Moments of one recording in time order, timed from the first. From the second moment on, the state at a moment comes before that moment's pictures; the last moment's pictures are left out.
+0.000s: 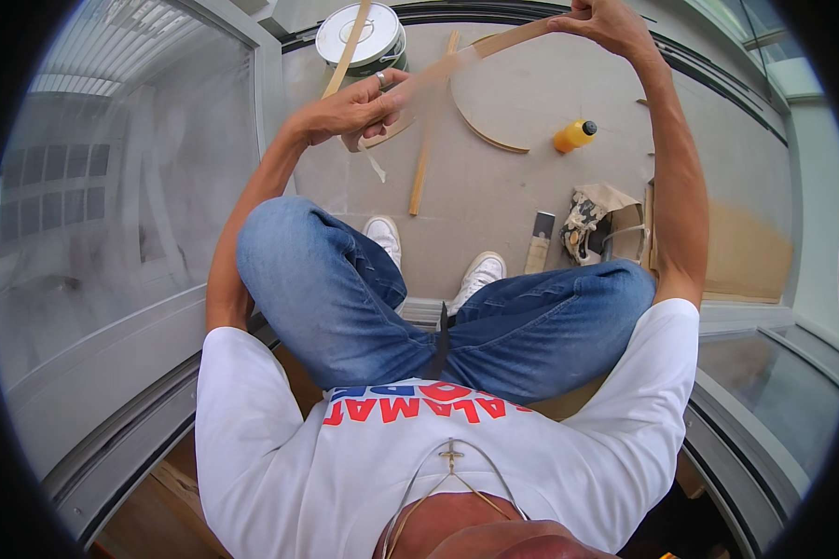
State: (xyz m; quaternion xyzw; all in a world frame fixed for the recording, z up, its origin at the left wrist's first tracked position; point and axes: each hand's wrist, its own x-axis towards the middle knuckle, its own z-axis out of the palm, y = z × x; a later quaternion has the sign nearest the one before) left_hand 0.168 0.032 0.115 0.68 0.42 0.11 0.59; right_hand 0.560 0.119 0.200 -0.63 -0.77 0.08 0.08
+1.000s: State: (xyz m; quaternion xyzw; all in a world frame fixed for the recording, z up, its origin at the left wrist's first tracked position) left_hand 0.076 -0.058 -0.020 0.28 0.59 0.03 0.76; right_hand 0.405 0.315 -0.083 -0.55 -0.74 0.21 0.31
